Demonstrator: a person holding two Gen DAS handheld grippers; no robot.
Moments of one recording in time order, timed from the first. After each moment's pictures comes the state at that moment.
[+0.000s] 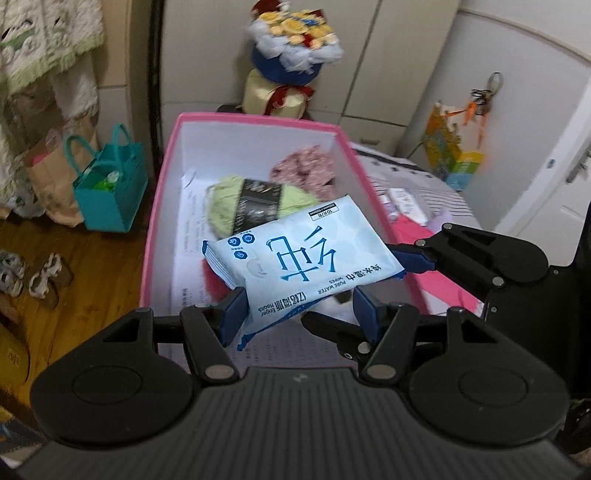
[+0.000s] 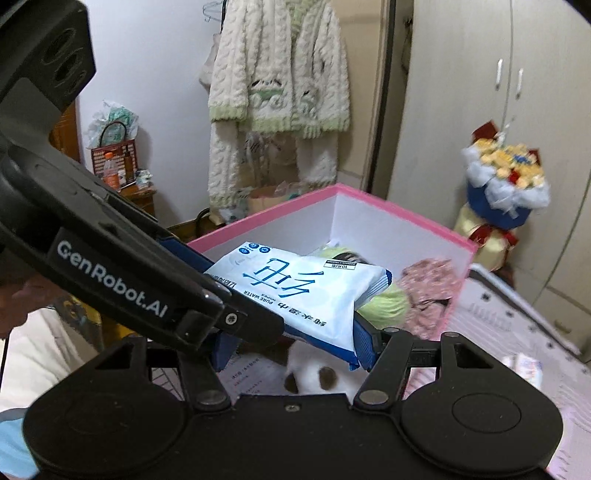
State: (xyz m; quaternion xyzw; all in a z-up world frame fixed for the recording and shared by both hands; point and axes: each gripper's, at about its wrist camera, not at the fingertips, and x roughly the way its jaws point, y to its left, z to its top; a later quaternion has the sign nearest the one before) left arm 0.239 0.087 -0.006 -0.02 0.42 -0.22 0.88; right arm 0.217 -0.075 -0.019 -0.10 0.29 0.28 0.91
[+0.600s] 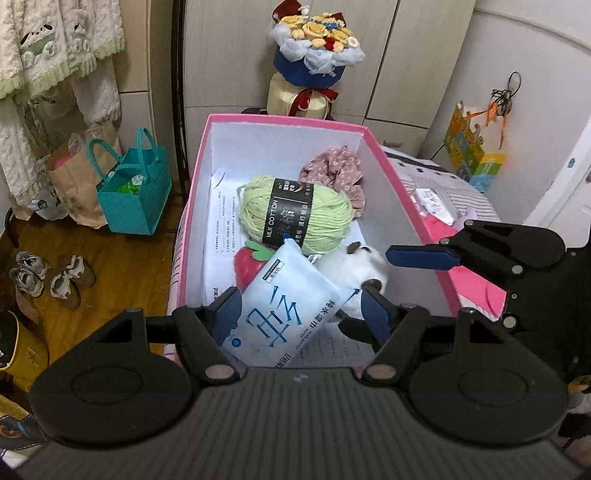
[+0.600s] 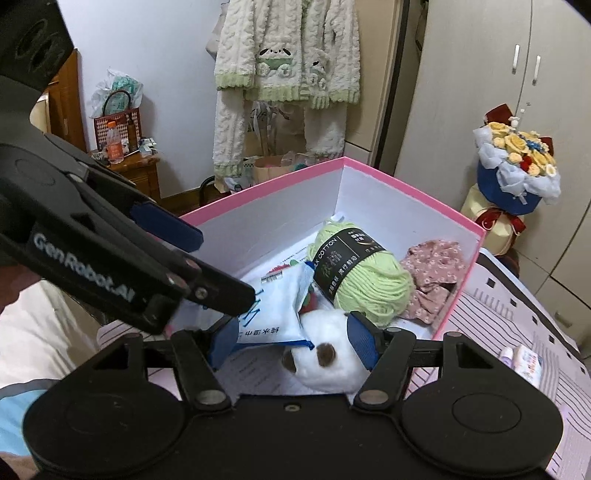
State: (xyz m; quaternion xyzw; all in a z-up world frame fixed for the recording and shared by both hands) left arm 0.232 0.098 -0.004 -0.01 0.40 -0.19 0.90; right arm 0.215 -0.076 -0.011 -0.14 0.32 0.28 0.89
